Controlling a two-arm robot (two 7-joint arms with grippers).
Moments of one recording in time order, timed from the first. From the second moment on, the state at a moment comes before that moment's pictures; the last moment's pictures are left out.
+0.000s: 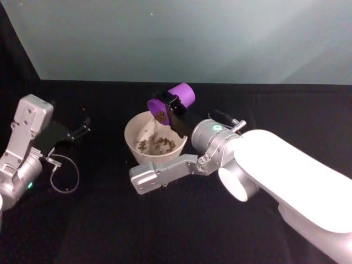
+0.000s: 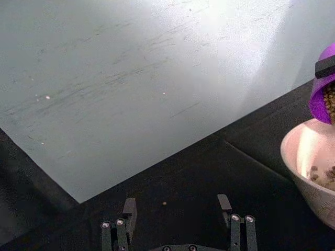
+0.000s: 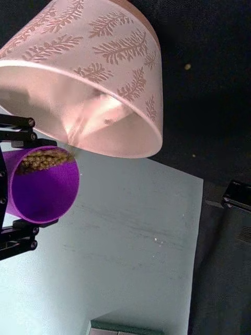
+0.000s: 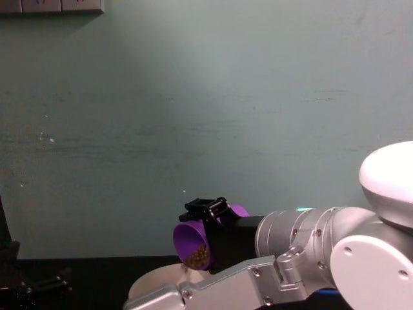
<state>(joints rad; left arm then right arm) -0.20 0.60 0.45 -1.41 -0.25 -0.12 0.03 0.60 0.32 -0.90 -1.40 -1.20 0.12 0.31</state>
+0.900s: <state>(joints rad) -0.20 0.60 0.45 -1.41 -0.25 -0.12 0.03 0.60 0.32 -0.91 -1.41 -1.21 0.13 0.32</state>
